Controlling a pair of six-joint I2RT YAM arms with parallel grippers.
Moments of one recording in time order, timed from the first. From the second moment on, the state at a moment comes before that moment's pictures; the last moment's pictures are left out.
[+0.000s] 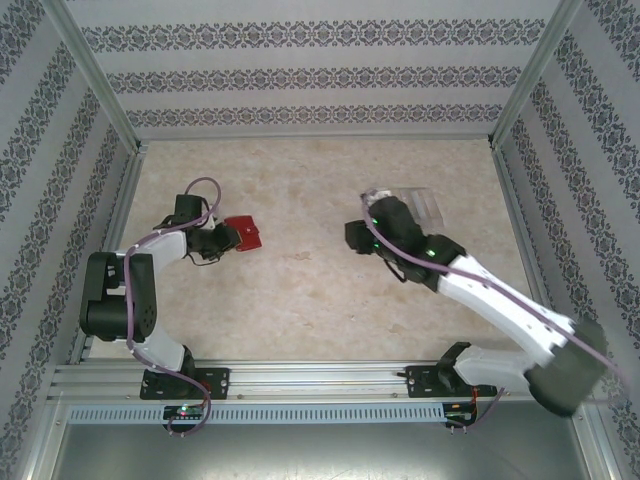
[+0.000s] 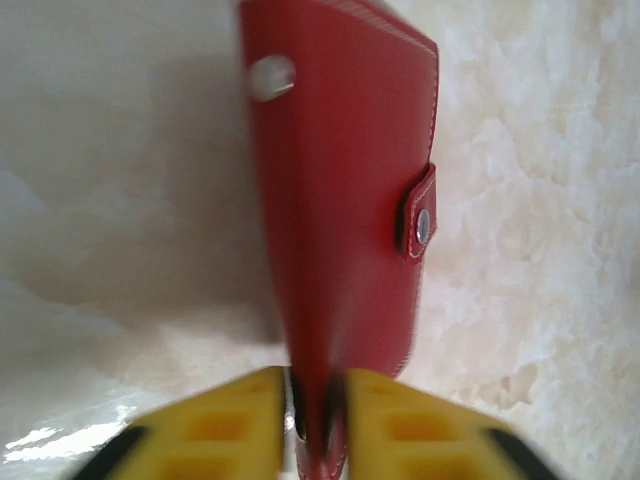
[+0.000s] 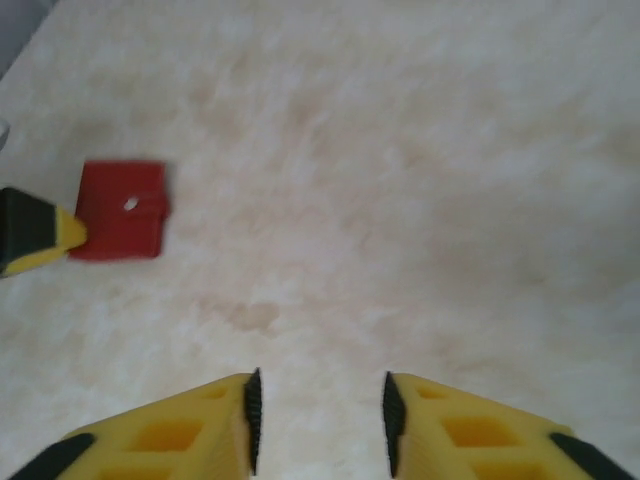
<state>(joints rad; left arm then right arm) 0.03 1.61 0.84 -0.29 0.45 -0.53 0.70 1.13 0.97 -0.48 0.20 0.44</state>
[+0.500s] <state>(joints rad) -0.01 0.99 0.71 -0.27 0.00 -0.47 0.61 0.64 0.62 -0.35 0.56 0.16</state>
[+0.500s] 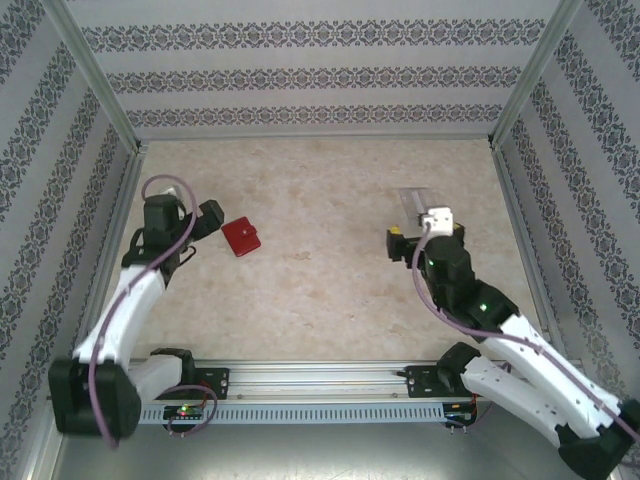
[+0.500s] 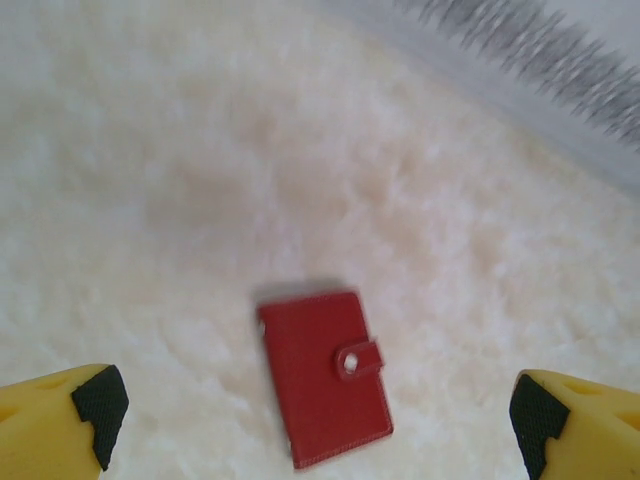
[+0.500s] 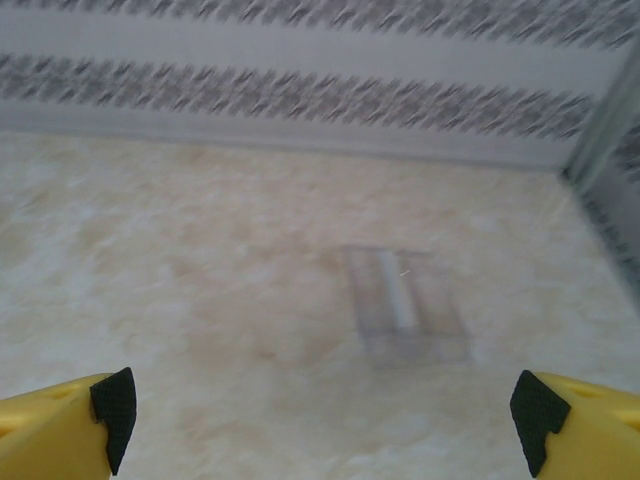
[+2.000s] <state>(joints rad) 0.02 1.56 0.39 0.78 0.02 0.01 0.04 1.51 0.24 0.96 0.16 0.04</state>
